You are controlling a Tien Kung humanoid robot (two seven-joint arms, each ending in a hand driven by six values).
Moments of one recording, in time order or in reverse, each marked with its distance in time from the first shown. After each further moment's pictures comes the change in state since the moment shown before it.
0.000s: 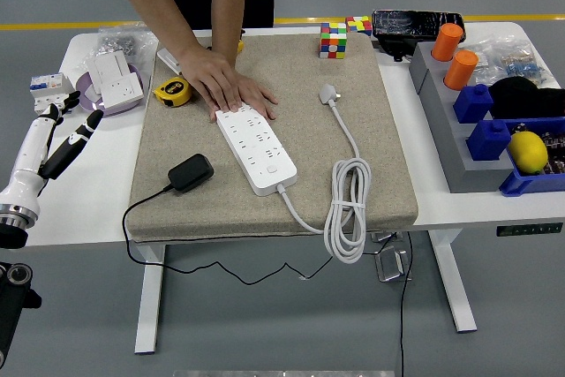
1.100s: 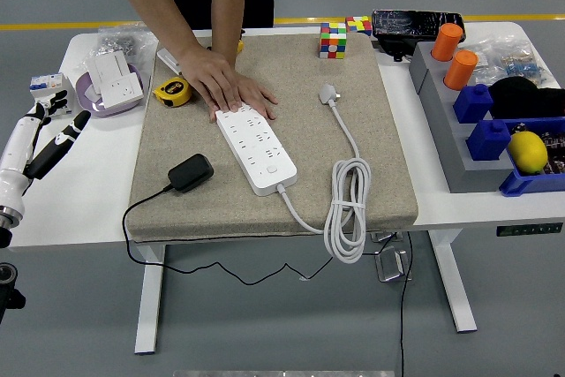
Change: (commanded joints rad) left arm 0.012 0.047 -0.019 0.012 -0.032 0.023 -0.023; right arm -0.021 0.031 0.051 0.008 -0.030 0.014 -0.003
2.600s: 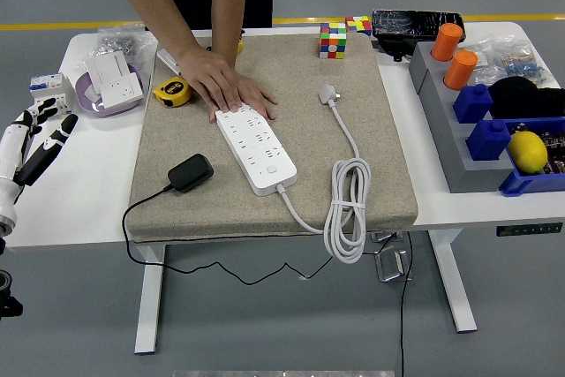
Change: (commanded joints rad) left arm 0.027 -0.043 -0.043 -0.010 0.005 -0.021 0.010; right arm -0.015 0.023 0.010 -0.010 0.008 0.016 -0.010
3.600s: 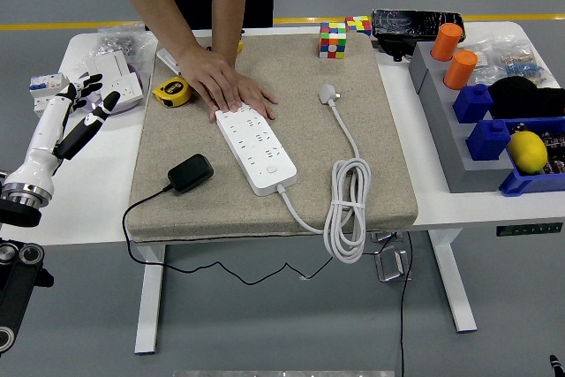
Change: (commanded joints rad) left arm -0.103 -0.021 0.079 -0.013 0.010 0.004 0.004; right arm 0.077 -0.031 -0.012 0.013 0.008 0.011 -0.004
